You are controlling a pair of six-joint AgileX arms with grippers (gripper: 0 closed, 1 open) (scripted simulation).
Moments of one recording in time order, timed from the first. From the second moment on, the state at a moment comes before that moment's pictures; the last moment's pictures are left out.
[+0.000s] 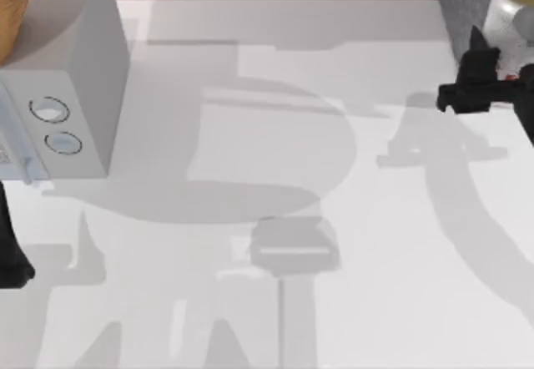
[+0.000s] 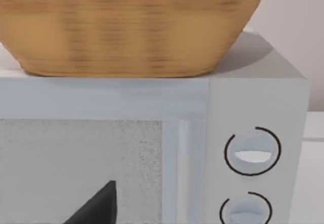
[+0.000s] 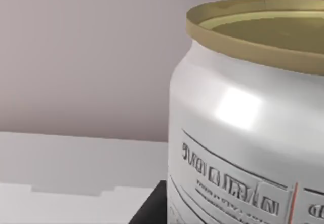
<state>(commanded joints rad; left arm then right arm) 0.00 0.00 0.00 0.00 0.00 0.00 0.44 1.28 0.57 0.59 0.38 0.03</state>
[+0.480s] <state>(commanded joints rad) 0.00 0.00 0.00 0.00 0.00 0.00 0.58 1.66 0.78 0.78 0.52 0.05</state>
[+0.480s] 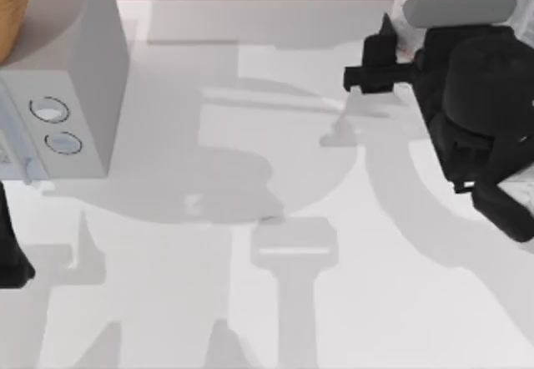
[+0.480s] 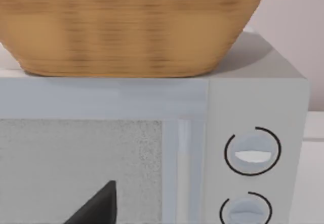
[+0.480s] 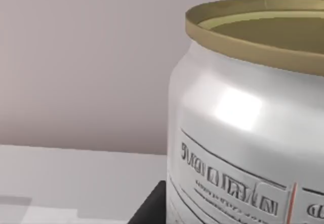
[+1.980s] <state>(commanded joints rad) 0.00 0.00 0.00 0.00 0.00 0.00 0.83 2.54 1.33 1.20 0.86 0.01</state>
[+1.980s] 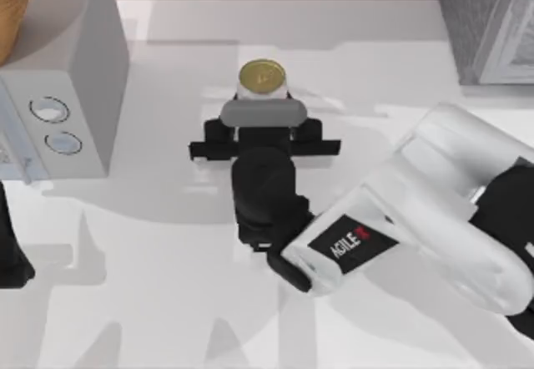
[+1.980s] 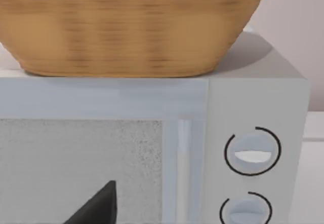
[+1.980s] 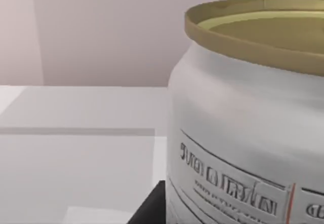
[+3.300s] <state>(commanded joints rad) 0.00 0.00 0.00 0.00 0.00 0.00 0.80 2.61 1.43 1.17 0.82 0.01</state>
